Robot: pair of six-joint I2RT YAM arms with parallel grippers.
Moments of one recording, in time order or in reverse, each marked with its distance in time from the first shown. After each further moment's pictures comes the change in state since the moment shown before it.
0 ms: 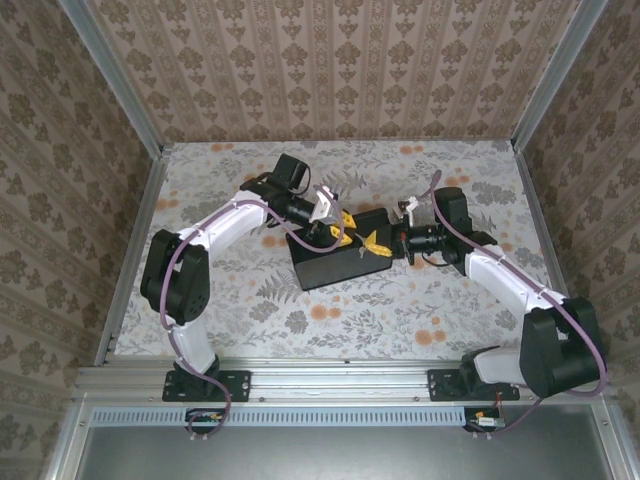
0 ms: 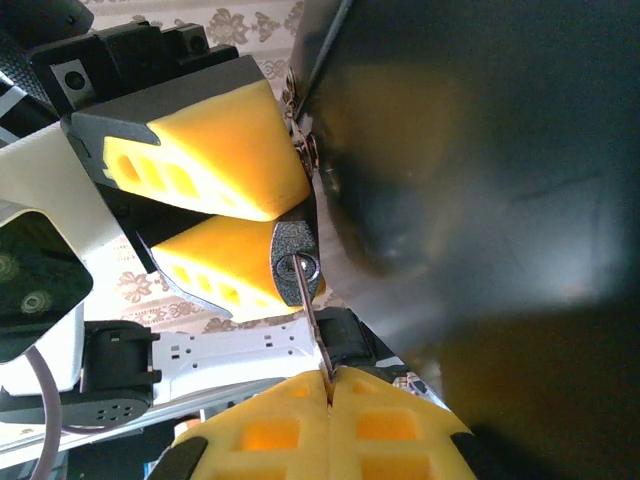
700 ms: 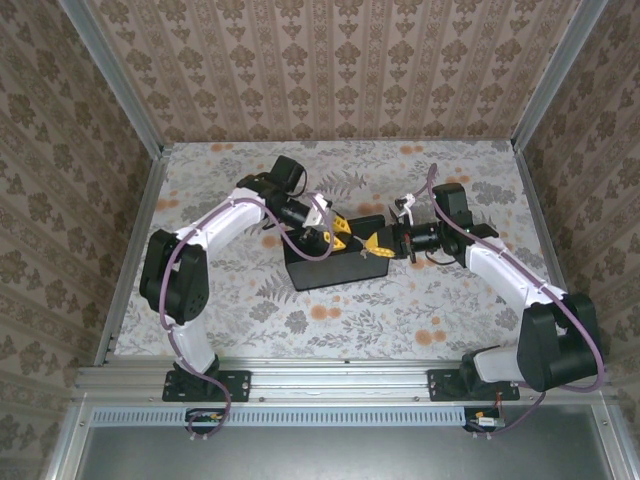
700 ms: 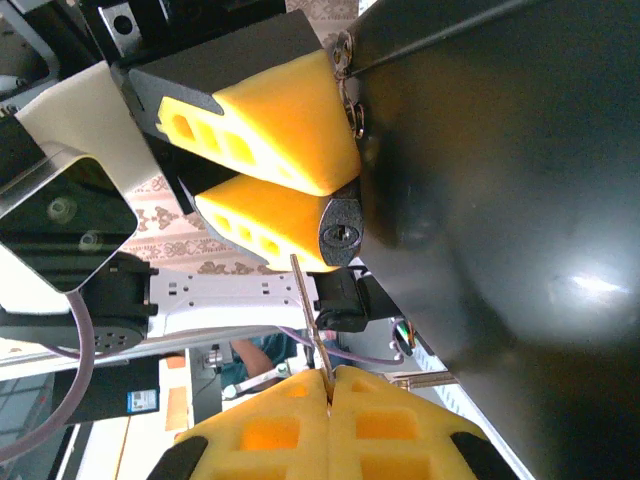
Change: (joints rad) left arm 0.021 0.000 0.028 -0.190 0.022 0.244; right arm -0.025 0.025 0.070 -0.172 -0.114 -0.242
